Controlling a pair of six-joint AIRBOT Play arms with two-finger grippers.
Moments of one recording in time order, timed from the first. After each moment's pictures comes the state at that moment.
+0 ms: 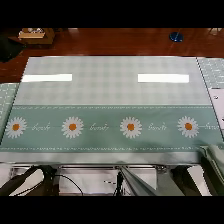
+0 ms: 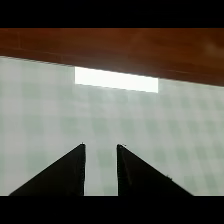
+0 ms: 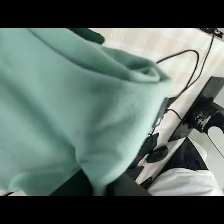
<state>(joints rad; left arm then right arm) 0.34 -1.08 1.28 0.72 -0.99 -1.11 -1.27 -0.87 0.88 -2.30 1.81 1.47</state>
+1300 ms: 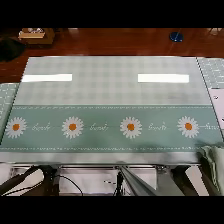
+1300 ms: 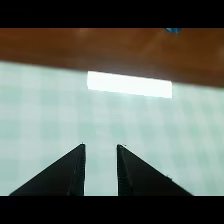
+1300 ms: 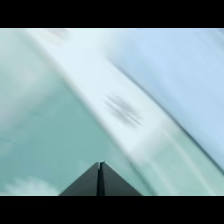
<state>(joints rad) 0.29 -1.19 1.28 0.74 -0.97 -1.04 -0.91 -0.88 0.97 -1.18 1.03 1.11</state>
